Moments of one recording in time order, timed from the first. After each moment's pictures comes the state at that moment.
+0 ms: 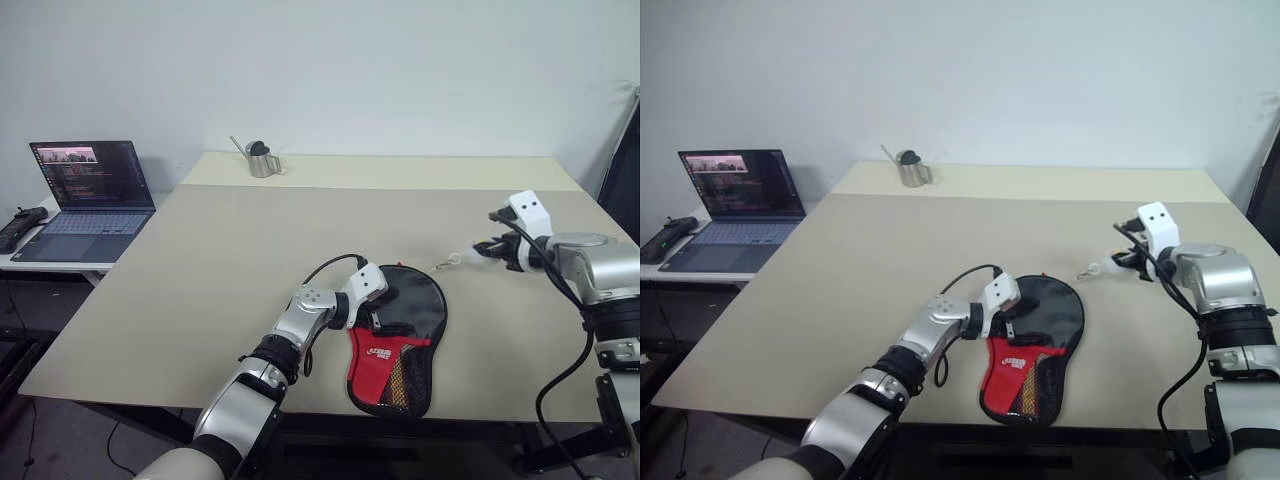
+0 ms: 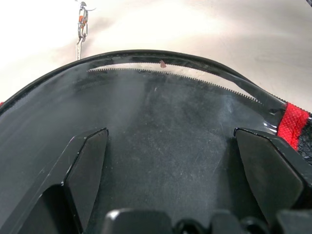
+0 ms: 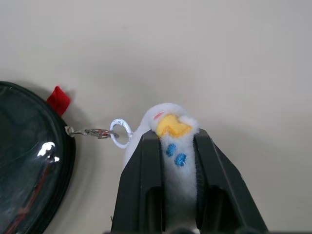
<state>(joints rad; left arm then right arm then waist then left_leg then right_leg) -0.84 0.07 -0.28 0.90 0.00 -0.10 -1.00 -0.84 -0.74 0.02 0.39 0.20 0.86 0.71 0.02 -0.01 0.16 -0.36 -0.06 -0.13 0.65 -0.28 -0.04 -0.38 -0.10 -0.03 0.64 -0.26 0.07</state>
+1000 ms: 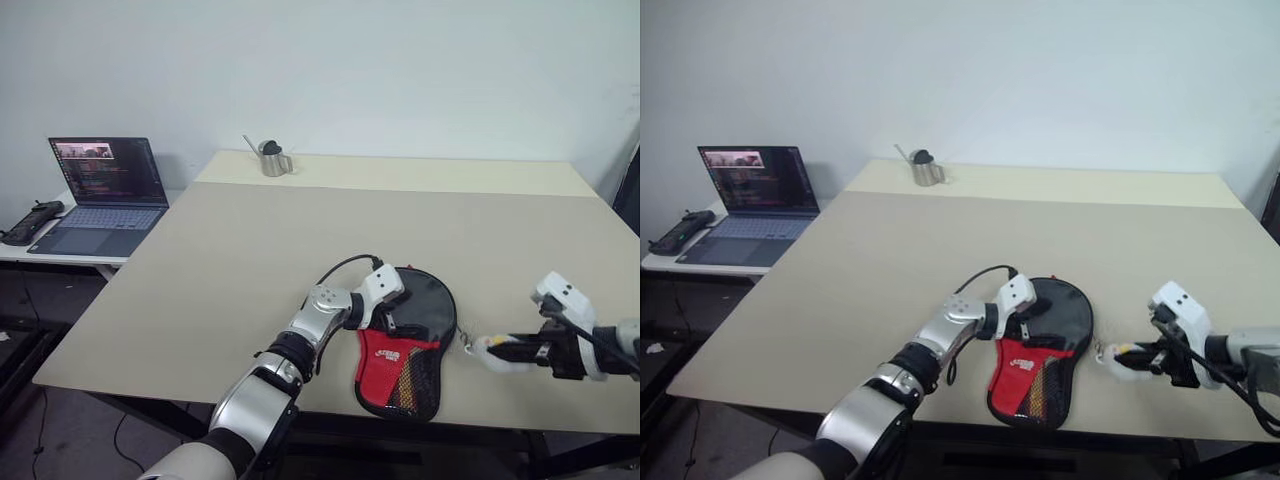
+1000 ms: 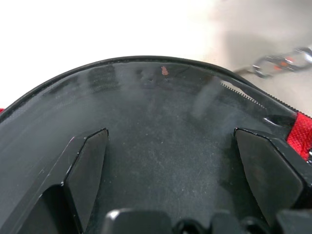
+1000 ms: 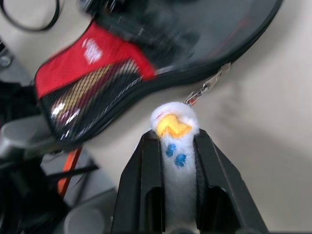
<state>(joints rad) -0.89 -0.01 -0.28 0.99 0.04 -0.14 -0.97 -0.08 -1.02 -0.34 -0.52 0.69 1.31 0.94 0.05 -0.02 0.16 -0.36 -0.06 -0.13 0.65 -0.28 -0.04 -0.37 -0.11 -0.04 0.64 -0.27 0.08</state>
